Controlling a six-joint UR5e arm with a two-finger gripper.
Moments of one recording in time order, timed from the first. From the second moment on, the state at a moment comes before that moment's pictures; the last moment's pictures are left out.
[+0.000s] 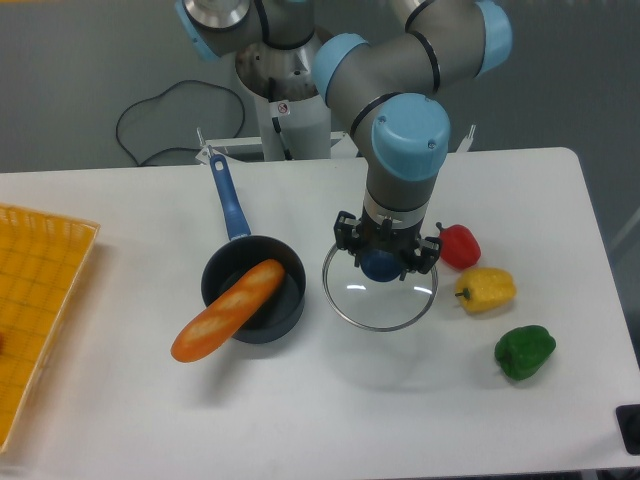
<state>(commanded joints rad) 2.54 -1.88 -1.51 -1.32 1.53 0.81</state>
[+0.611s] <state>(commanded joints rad) 2.53 -1.81 -1.61 -1.31 1.47 0.81</state>
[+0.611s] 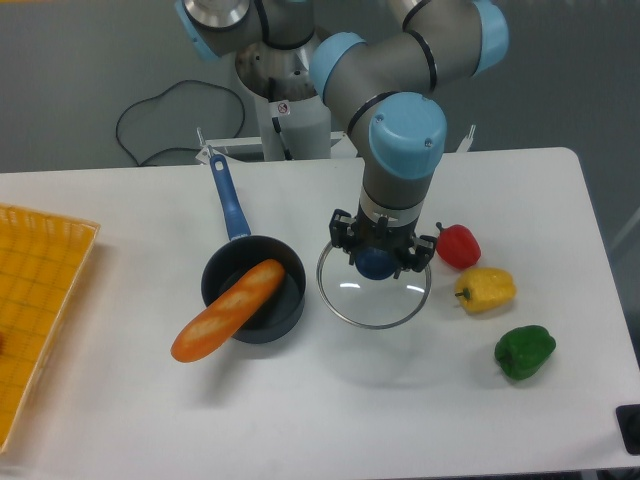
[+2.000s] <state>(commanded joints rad) 2.42 -1.62 -1.94 -0.91 1.29 0.61</state>
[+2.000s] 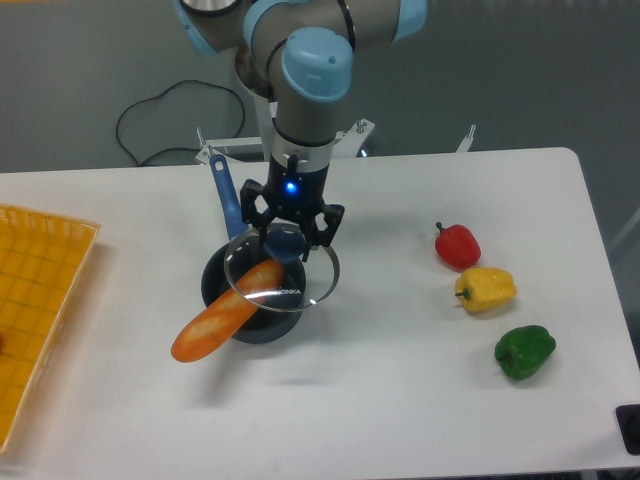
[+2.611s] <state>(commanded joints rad) 2.39 -1.65 -1.97 -0.84 1.34 0.56</state>
